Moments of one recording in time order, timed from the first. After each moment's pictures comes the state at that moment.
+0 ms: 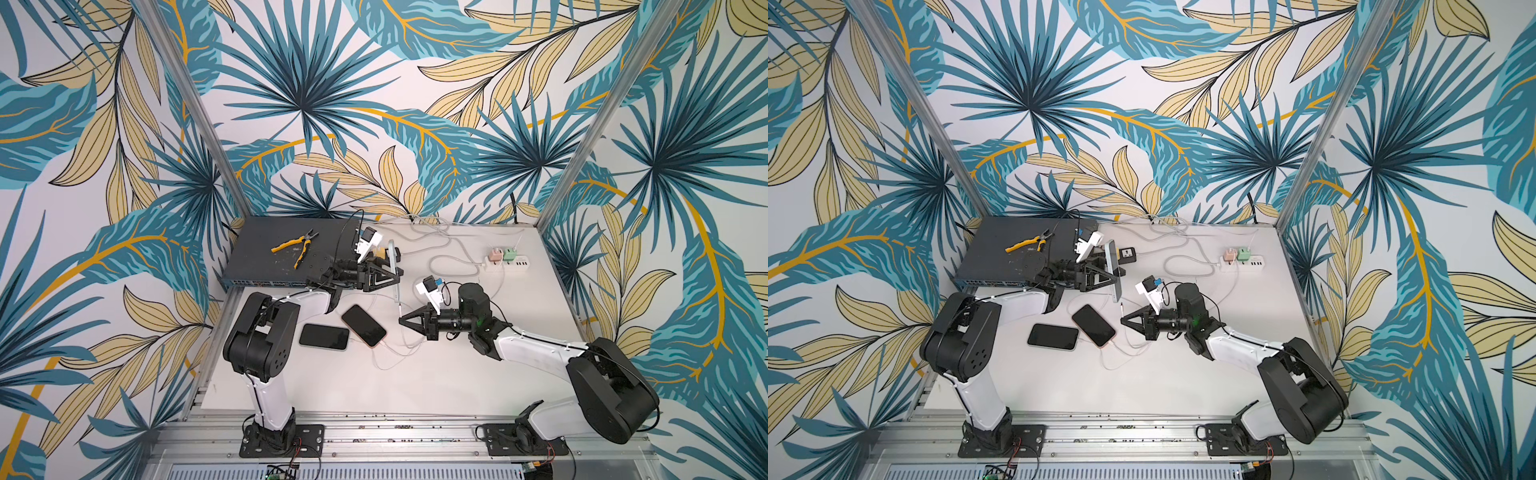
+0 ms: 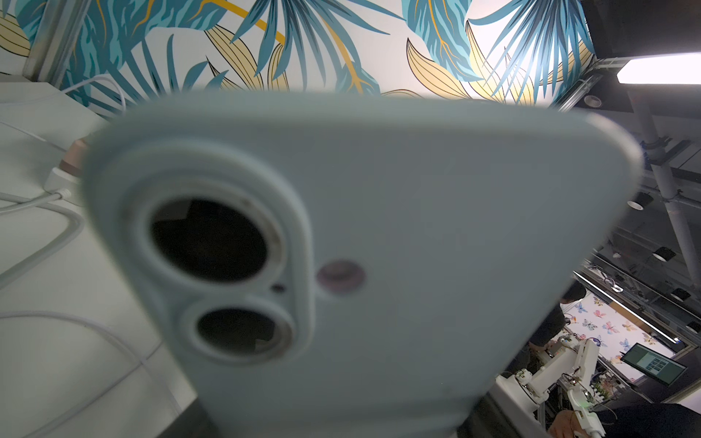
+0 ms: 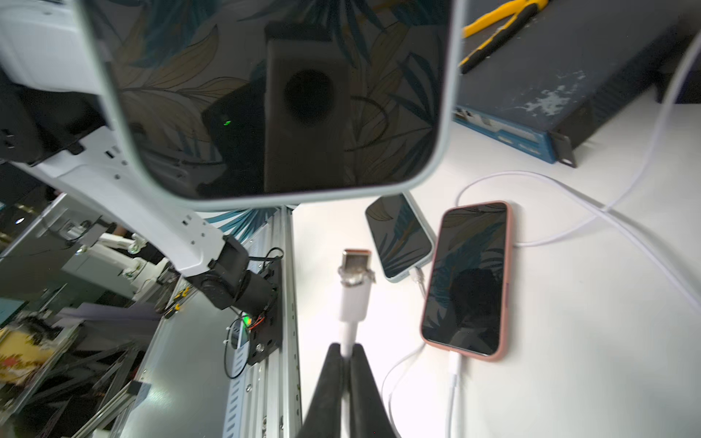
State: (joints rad) left arm -0.31 1.82 1.00 1.36 1.40 -1.22; right arm 0.69 1.44 0.62 0.49 -0.78 0.42
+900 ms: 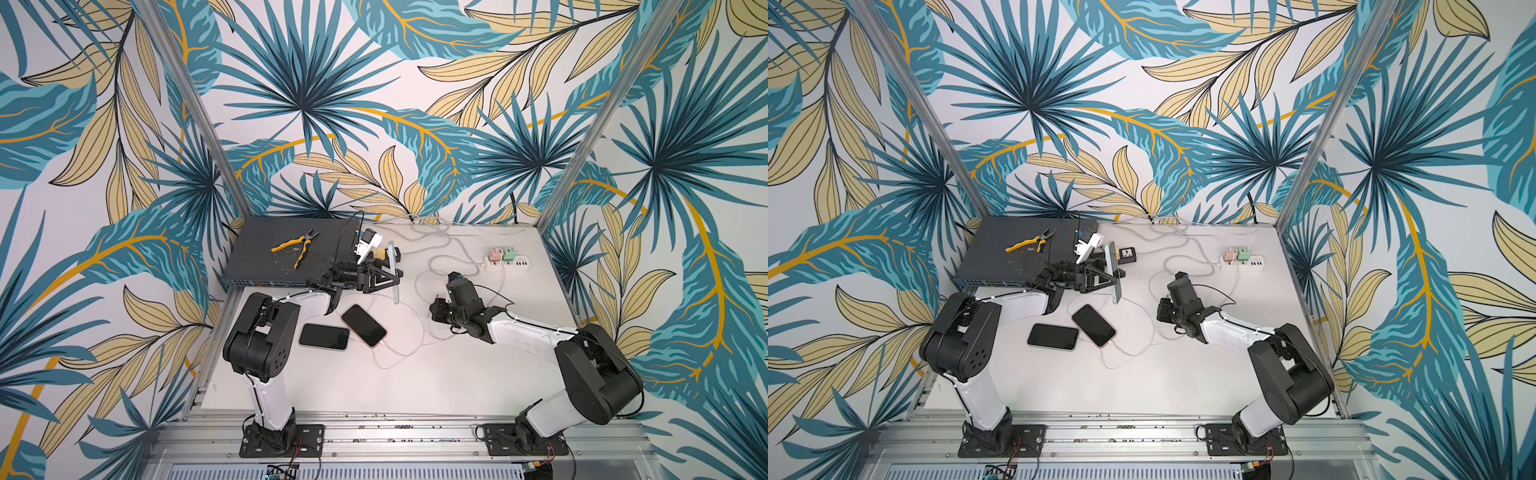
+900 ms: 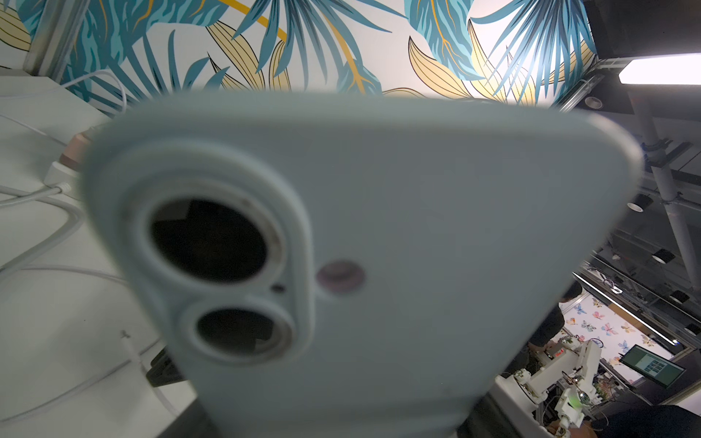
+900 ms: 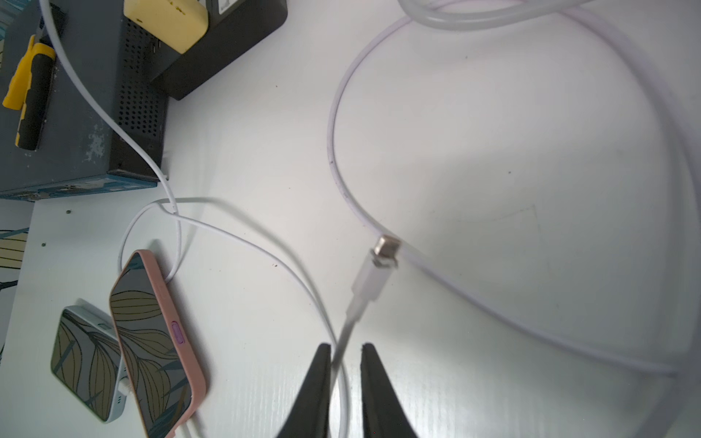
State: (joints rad) left arm -0.31 1.82 0.99 1.36 1.40 -1.21; right arm 0.65 1.55 0.77 -0.01 -0.01 0.65
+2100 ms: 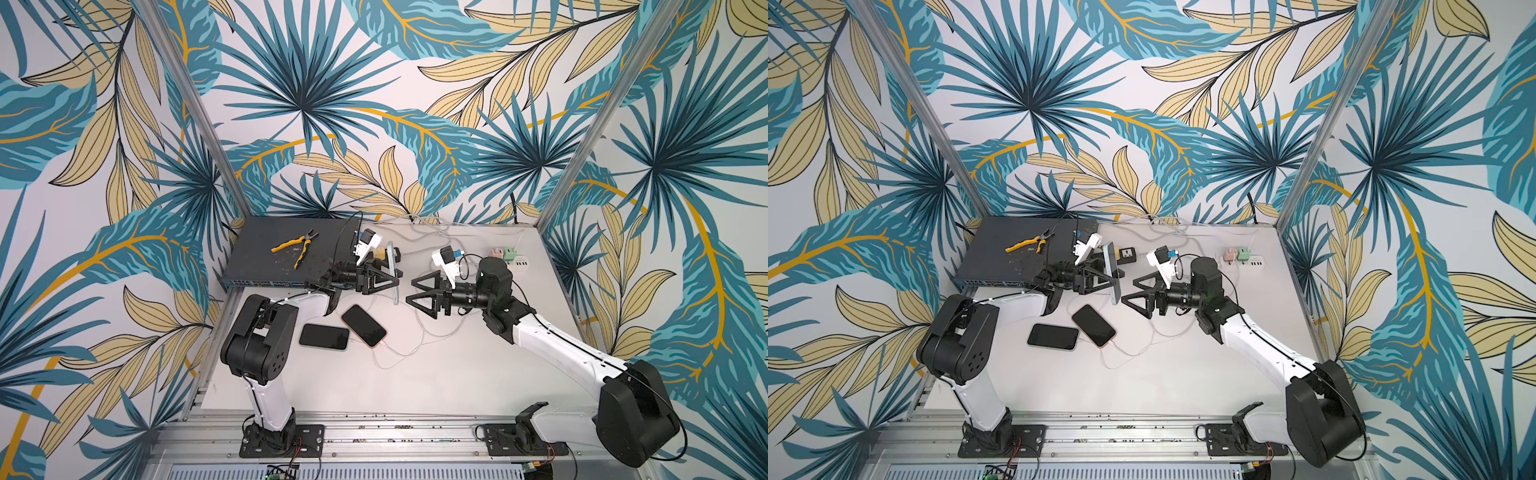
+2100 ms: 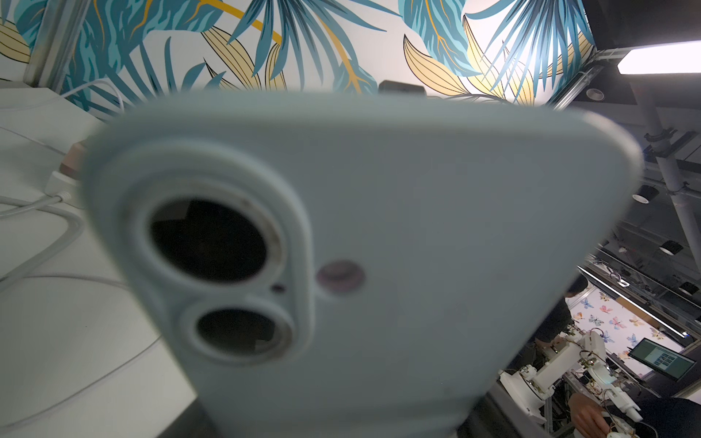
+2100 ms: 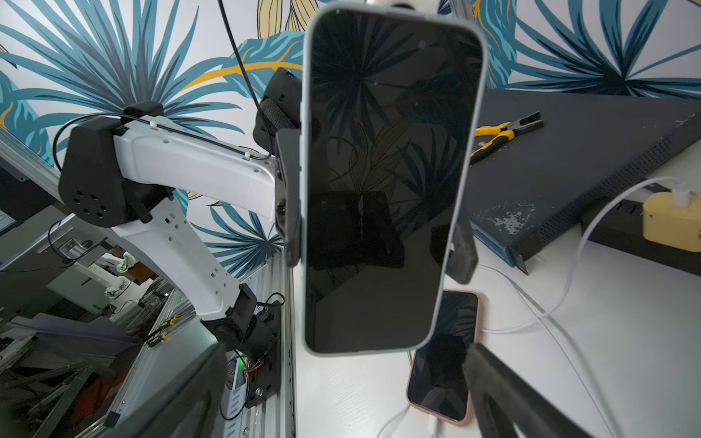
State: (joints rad) left arm -0.31 1.80 0.97 1.36 1.40 -1.19; right arm 0.60 1.34 0.85 0.31 -0.89 0.38
